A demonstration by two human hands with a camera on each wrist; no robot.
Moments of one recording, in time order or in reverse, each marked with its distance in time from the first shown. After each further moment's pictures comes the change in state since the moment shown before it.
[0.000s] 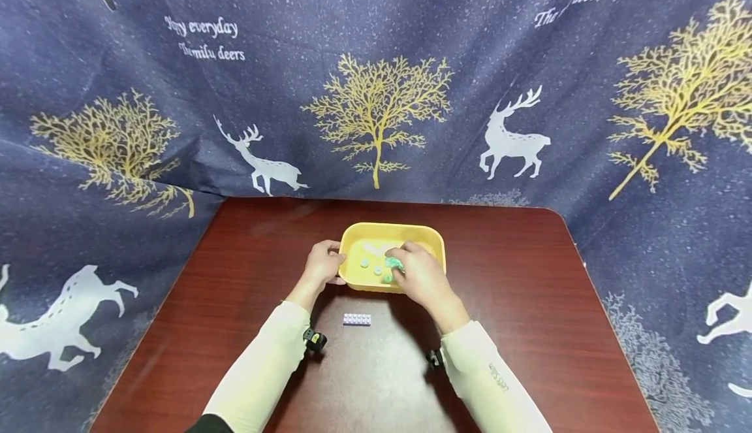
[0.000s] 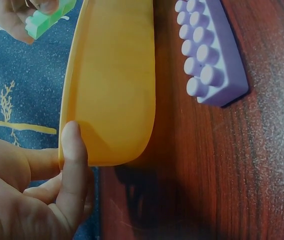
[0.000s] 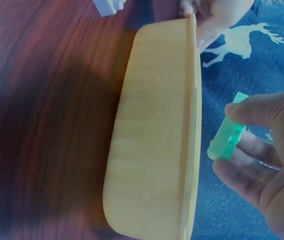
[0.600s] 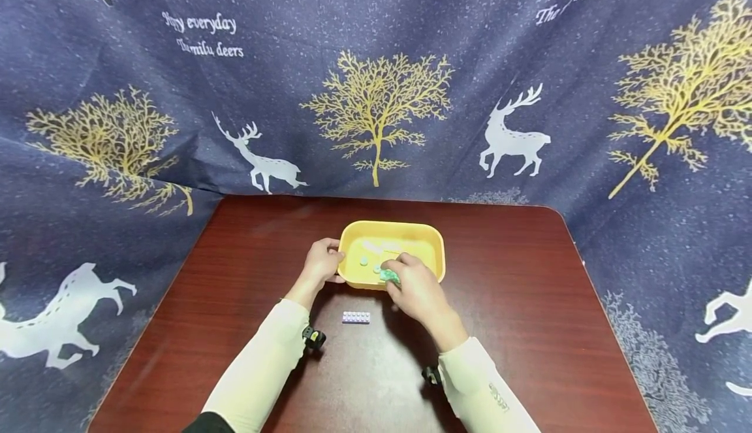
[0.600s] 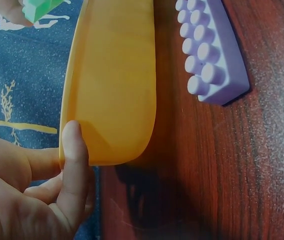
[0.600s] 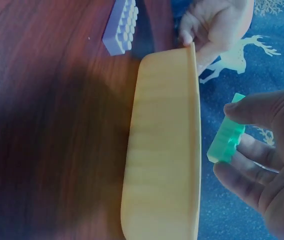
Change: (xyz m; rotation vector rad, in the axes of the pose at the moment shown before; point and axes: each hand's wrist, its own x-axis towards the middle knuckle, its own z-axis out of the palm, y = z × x) left_hand 0.002 0.000 0.000 0.026 0.003 -0.010; right_hand -0.022 -0.019 0.003 0.042 0.030 -0.018
